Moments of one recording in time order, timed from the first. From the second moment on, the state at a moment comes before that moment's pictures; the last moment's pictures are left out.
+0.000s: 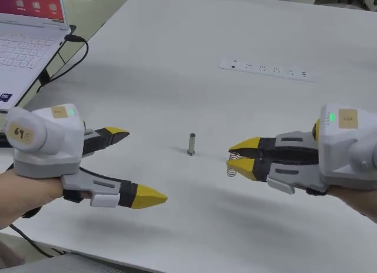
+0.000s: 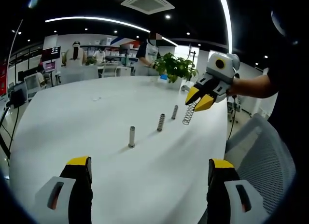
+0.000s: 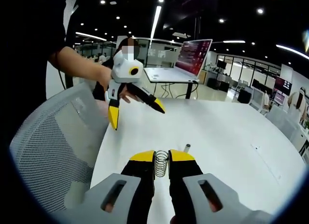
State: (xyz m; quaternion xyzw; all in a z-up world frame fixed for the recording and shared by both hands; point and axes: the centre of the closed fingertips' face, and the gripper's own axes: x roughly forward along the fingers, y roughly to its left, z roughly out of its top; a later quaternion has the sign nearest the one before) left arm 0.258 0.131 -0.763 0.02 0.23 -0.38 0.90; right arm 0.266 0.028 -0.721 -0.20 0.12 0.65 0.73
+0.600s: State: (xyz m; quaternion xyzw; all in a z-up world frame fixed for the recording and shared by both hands) left arm 0.256 0.136 -0.765 0.02 0.24 -0.37 0.90; right arm 0.298 0.063 -0.716 -0.21 0.10 0.65 0.72
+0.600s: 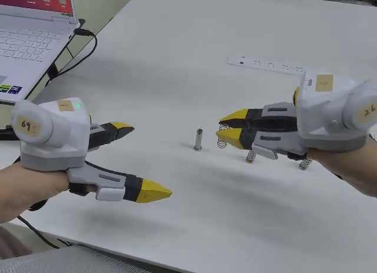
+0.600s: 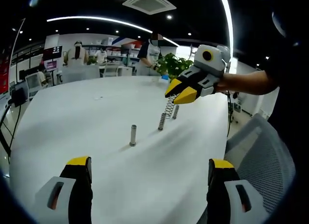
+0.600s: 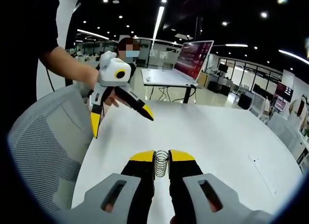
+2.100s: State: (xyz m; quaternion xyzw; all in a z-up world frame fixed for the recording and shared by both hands) left arm 0.258 0.147 -0.767 0.01 0.23 -0.36 0.90; right arm 0.355 0.102 -0.743 -0.13 0.15 0.61 0.77
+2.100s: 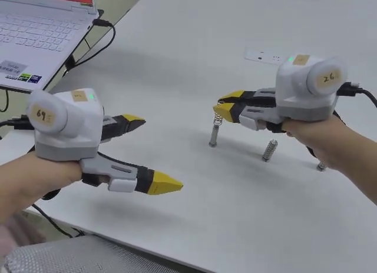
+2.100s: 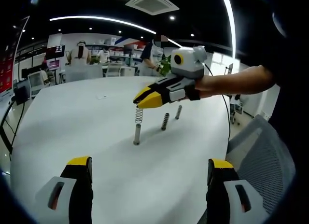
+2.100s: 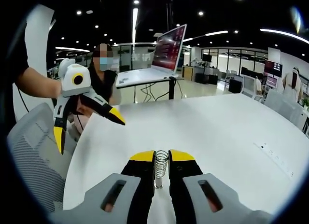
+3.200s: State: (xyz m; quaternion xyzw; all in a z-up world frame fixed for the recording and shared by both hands) left arm 0.257 0.148 -0.769 0.01 0.24 -0.36 0.90; right arm 0.351 0.101 -0.775 -0.16 0.18 0.61 0.76
